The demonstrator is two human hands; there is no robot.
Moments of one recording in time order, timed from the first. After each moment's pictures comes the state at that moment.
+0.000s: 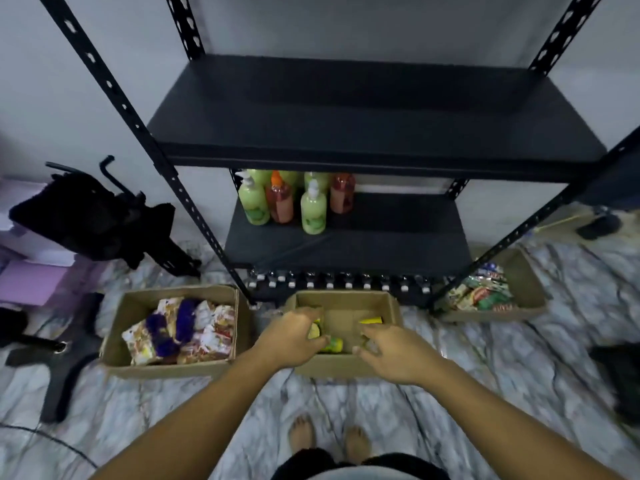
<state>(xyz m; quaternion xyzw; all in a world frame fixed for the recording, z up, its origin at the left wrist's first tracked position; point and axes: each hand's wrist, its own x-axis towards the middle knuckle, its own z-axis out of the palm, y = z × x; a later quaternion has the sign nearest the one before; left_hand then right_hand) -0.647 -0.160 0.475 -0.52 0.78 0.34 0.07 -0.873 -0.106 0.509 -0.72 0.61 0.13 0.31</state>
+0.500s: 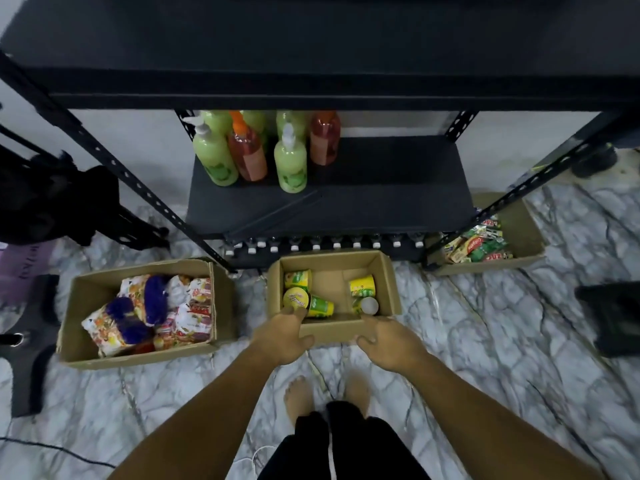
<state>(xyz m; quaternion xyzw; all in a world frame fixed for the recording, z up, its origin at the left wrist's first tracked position) -0.650 -0.186 0.334 -0.52 0.74 0.39 0.18 -0.887 -0.120 0.356 -0.57 0.70 0.12 0.41</state>
